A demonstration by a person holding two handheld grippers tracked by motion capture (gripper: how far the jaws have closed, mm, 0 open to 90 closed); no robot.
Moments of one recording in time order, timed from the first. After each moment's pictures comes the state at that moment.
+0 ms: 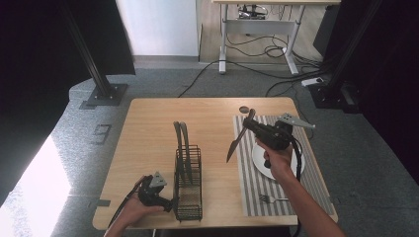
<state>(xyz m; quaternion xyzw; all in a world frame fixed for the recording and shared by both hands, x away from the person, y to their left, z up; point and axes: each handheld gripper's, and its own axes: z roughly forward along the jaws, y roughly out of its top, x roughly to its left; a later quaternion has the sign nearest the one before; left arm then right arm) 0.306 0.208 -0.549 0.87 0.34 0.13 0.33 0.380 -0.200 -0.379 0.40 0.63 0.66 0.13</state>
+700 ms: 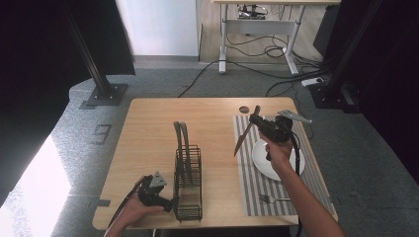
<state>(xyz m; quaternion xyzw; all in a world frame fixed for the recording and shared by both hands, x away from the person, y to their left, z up) 0.306 0.208 -0.549 0.87 0.34 0.13 0.33 0.424 -0.216 -0.410 0.46 0.62 0.62 0.16</state>
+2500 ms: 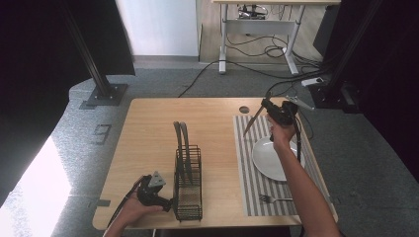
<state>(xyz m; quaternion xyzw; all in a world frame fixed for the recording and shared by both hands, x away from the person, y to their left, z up) 0.307 0.211 -0.549 0.87 0.35 0.13 0.33 0.505 -0.252 -0.432 0.53 0.56 0.60 0.22</state>
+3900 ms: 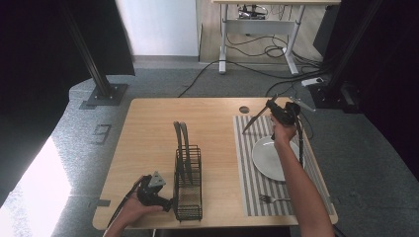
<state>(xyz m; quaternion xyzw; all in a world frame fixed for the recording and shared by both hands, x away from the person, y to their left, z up) 0.307 0.211 -0.549 0.87 0.35 0.13 0.33 0.530 -0.273 -0.461 0.57 0.52 0.59 0.21</state>
